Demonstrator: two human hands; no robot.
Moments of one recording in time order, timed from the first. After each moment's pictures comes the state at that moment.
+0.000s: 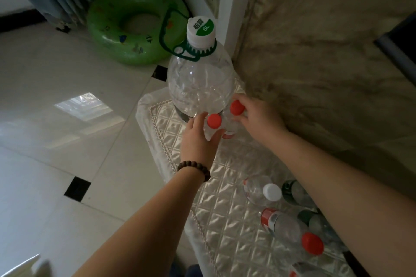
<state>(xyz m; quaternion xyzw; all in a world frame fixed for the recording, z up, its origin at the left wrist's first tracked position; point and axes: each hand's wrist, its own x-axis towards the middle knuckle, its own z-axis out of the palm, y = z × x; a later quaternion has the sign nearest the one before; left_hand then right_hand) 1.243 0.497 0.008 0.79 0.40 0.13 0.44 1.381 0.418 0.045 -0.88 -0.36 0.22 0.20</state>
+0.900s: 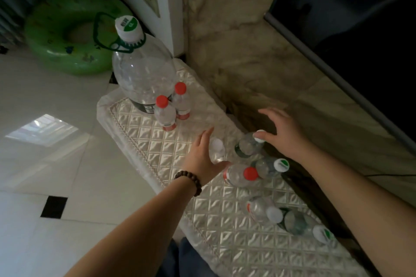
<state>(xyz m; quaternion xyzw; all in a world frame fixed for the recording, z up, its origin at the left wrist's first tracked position) 1.202 0.374 0.025 0.85 0.20 -0.08 0.48 1.340 0.205 0.113 -0.93 -0.21 0.23 0.20</state>
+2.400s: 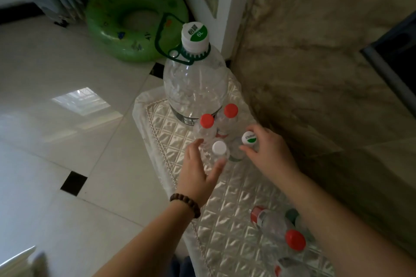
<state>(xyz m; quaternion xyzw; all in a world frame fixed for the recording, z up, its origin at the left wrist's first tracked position) 1.197 0.450 0.012 0.78 0.38 0.08 0.50 1.345 0.358 0.065 -0.91 -0.28 0.24 0.17</state>
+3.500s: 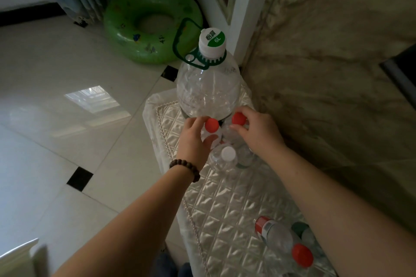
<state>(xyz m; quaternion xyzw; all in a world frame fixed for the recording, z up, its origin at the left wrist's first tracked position) 1.235 0.512 0.007 0.78 0.38 0.15 0.47 1.368 0.417 0.060 -0.88 -0.34 0.25 0.22</state>
